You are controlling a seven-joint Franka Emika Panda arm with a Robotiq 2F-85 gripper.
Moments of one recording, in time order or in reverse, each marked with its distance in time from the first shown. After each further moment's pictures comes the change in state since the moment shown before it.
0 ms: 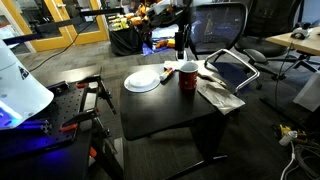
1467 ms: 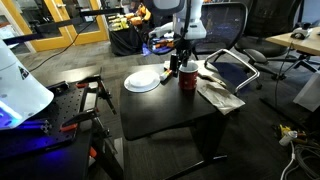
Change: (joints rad) arm 0.072 0.199 -0.068 0.084 0.129 0.004 0.094
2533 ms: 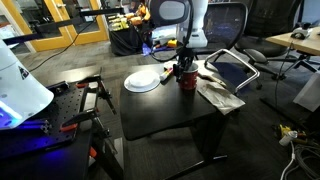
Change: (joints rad) arm 0.027 0.098 -0.027 0.074 -0.001 -0.001 0.064
